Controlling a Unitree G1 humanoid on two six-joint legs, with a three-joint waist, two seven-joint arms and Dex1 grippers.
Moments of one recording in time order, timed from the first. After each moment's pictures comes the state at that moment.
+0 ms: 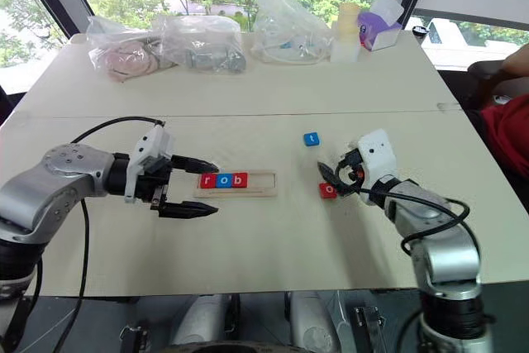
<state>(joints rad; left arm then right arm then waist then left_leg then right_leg) -0.42 0.89 -0.09 -0.34 -0.60 0.70 -1.20 -0.16 -0.59 -0.13 -0.49 0.33 0.74 0.71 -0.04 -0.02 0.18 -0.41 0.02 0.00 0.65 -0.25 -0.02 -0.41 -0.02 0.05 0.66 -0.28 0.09</state>
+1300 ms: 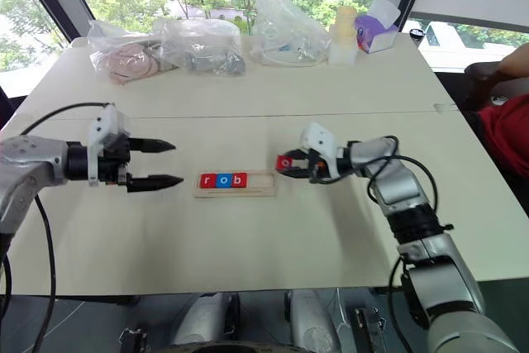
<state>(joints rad) -0.43 0.97 0.06 -0.09 -0.55 0.61 -1.16 -0.68 -0.50 0.24 0.23 0.11 0.30 1.12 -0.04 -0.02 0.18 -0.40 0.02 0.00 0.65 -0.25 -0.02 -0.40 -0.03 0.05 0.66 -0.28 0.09</state>
